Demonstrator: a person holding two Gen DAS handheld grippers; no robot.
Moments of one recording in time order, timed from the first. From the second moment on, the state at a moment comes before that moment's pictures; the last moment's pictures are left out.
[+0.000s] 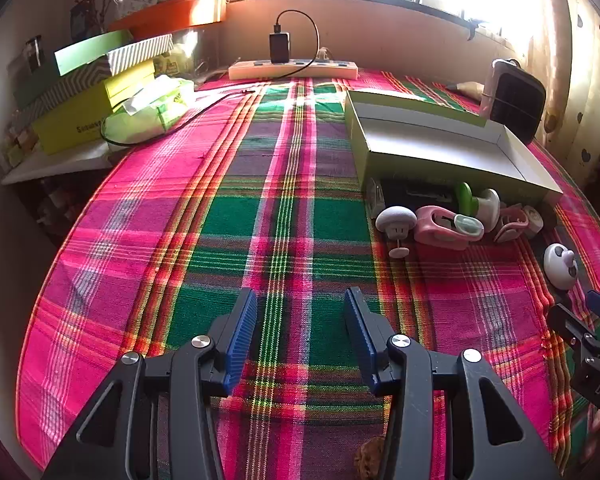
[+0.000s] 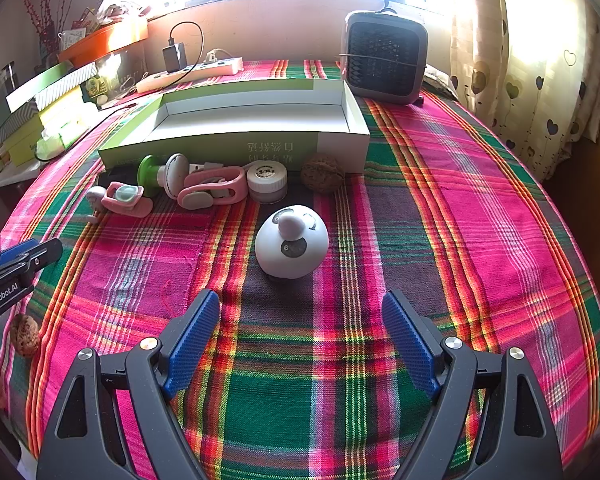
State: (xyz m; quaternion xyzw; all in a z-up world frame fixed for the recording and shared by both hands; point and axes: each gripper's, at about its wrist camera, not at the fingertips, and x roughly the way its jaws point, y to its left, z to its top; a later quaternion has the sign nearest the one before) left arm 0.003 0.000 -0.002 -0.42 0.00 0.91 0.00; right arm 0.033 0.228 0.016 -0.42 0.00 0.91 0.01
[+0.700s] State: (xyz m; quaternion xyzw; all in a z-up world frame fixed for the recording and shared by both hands) left arm 0.002 -0.009 0.000 -0.42 0.00 0.91 0.01; right arm 0.036 0.228 0.015 -0.42 0.00 0.91 0.01
